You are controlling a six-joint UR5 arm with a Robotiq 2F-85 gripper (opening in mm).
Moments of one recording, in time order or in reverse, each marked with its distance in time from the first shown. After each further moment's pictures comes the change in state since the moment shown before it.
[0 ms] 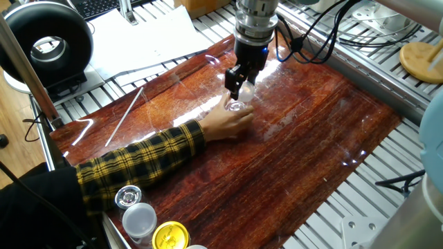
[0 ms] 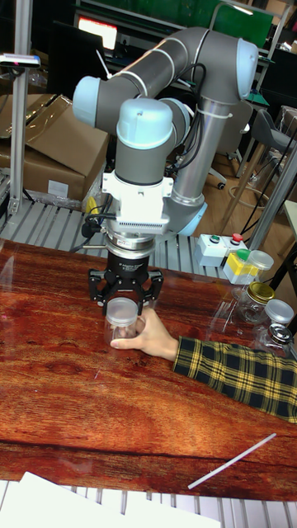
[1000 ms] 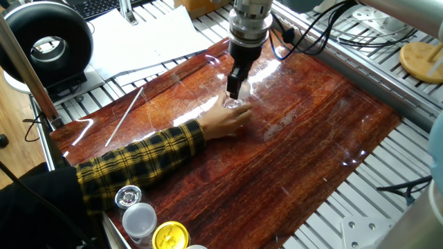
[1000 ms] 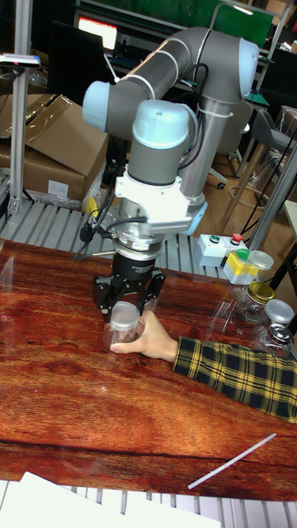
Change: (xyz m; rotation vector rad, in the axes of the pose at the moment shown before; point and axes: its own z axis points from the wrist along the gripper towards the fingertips) arm -0.010 0.007 -0.001 0.072 -0.020 -0.502
